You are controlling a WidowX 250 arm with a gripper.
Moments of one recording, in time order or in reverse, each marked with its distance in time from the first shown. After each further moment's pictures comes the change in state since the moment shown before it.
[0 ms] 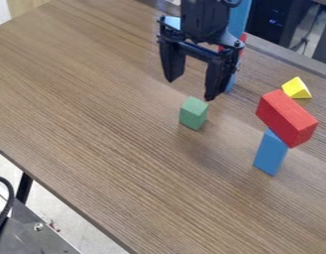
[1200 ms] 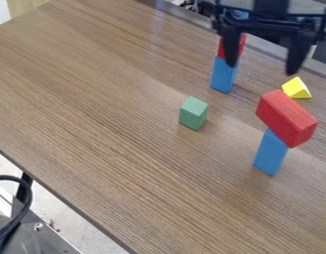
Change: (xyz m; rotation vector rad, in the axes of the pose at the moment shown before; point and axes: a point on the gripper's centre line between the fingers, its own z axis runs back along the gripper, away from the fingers) arm 0.036 -0.070 0.033 0.000 -0.243 0.518
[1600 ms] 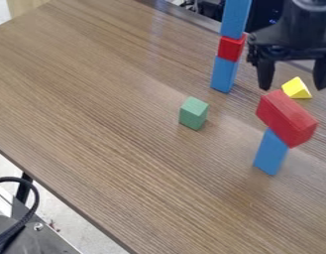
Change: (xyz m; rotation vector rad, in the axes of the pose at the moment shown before) arm 0.004 -0.026 -0.040 0.003 -0.096 0.151
